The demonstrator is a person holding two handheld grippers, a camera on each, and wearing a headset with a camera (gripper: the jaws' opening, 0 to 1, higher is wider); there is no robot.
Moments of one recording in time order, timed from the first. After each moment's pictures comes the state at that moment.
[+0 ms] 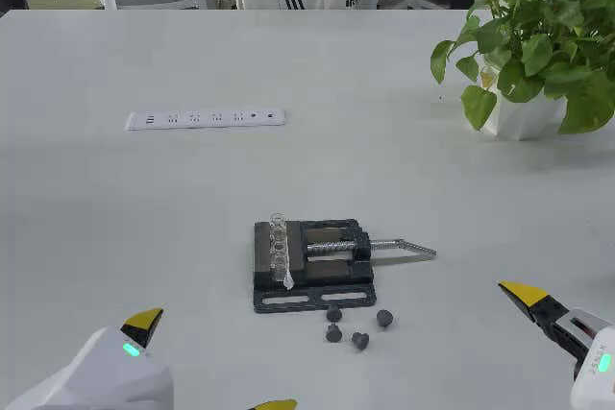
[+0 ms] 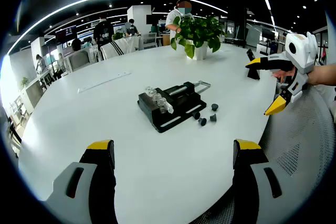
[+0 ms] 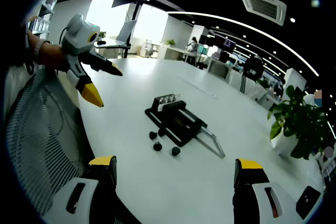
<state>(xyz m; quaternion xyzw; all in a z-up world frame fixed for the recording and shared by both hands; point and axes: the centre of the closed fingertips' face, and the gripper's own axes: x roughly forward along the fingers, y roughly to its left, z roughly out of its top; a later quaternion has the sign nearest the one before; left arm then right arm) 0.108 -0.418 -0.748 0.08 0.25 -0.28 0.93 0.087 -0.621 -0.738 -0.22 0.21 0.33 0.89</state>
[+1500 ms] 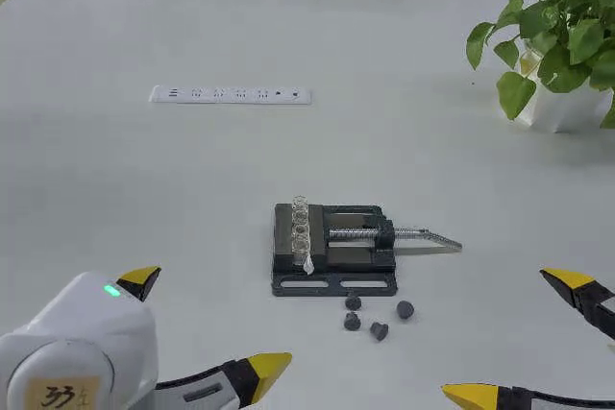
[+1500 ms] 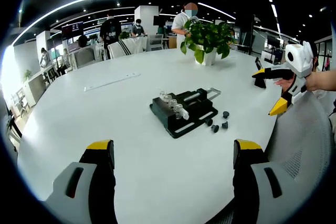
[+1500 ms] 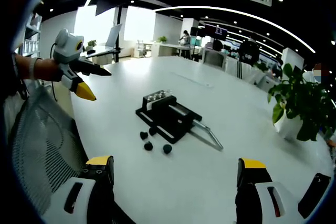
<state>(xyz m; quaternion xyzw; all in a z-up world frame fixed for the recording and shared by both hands) 0.128 -0.395 -0.735 0.06 0.24 -0.26 0.93 0.107 -0.638 -0.743 -0.17 0.26 0.32 0.90</state>
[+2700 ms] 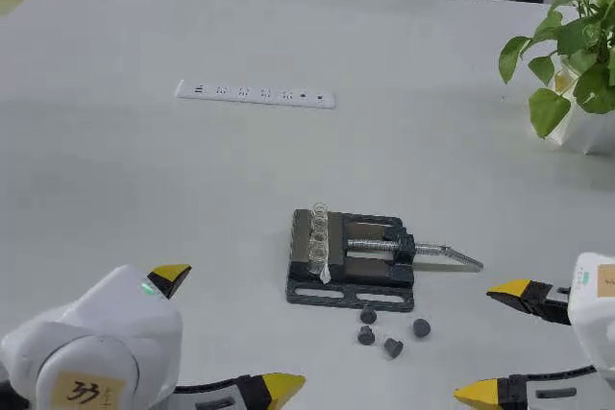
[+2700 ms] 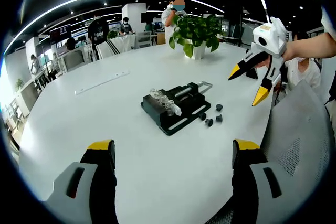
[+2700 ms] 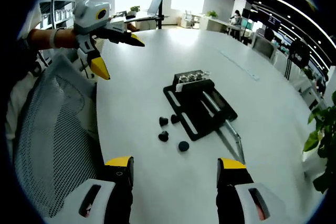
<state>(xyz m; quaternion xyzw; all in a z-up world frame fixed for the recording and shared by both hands) 0.127 -0.405 -0.743 0.09 0.26 -0.30 0.91 0.124 -0.610 -0.770 -0.28 0.37 0.48 0.75</state>
